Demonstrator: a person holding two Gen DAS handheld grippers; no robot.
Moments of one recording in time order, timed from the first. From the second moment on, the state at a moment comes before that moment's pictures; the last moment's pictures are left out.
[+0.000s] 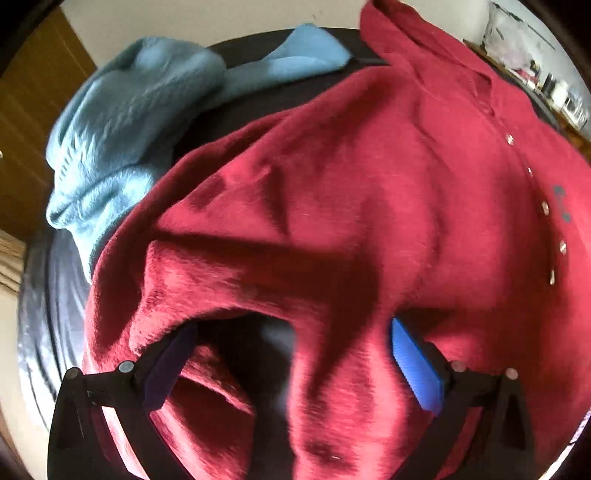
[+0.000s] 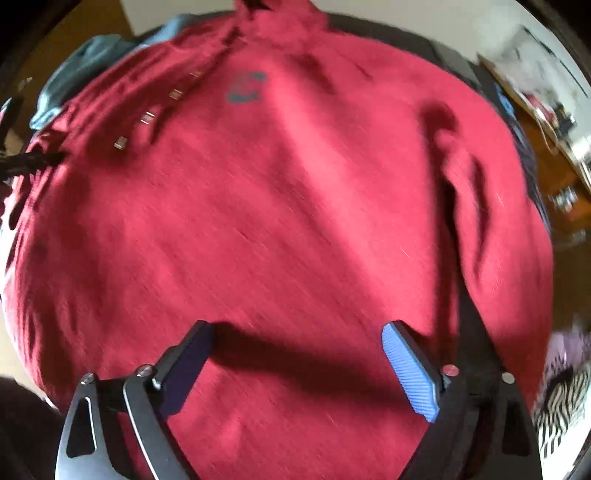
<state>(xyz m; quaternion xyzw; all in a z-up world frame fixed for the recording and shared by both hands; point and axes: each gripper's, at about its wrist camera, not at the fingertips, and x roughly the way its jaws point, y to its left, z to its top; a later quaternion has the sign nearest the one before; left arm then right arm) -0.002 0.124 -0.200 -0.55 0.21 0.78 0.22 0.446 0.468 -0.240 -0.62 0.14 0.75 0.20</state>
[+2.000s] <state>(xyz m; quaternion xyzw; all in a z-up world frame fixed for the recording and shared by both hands) -0.007 0.145 -0.140 -0.55 0.13 0.80 0.21 -0.060 0.662 -0.165 -0.47 0.04 0.87 0.14</state>
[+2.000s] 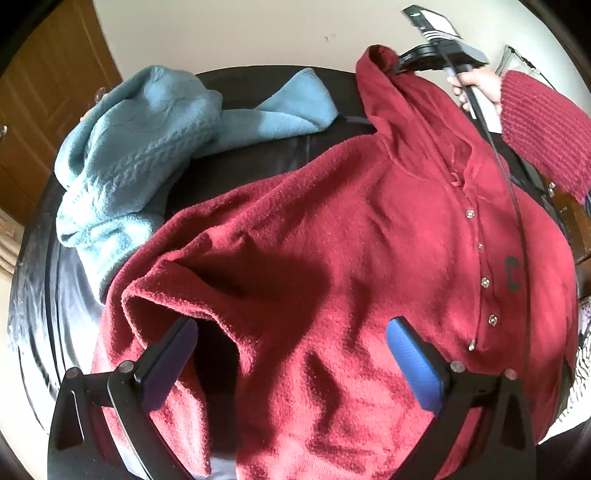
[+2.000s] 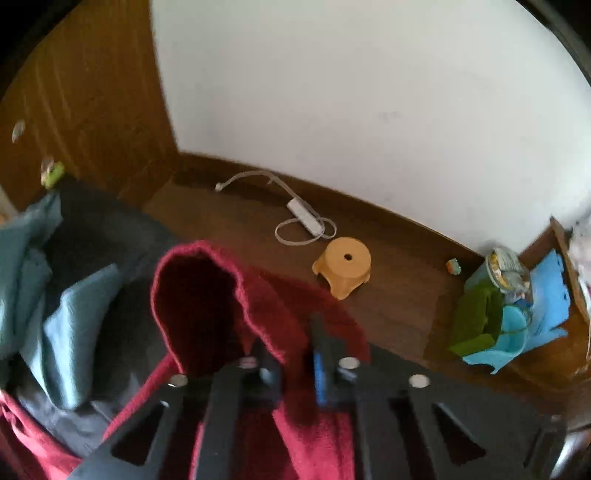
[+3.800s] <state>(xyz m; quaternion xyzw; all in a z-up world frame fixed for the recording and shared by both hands) -0.058 0.221 -0.162 -0.61 0.00 0.72 0.32 0.337 0.453 -0.169 -0.58 0.15 0.80 -0.03</state>
